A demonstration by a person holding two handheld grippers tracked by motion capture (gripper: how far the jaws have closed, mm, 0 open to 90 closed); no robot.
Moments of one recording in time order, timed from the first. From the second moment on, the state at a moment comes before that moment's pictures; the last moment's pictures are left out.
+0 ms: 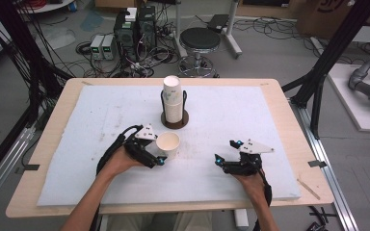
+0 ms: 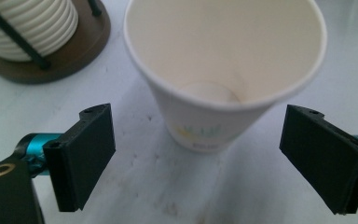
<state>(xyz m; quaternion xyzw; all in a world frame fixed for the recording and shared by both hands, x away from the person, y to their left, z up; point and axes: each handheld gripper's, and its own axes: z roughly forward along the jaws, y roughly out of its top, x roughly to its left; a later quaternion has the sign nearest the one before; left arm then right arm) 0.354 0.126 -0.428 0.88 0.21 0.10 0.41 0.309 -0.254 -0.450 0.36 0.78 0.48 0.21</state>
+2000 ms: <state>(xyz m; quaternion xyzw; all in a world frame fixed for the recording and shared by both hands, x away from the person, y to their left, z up) 0.288 0.258 -0.453 0.74 0.32 0.21 0.56 0.304 -0.253 -0.451 0.34 0.78 0.48 0.22</state>
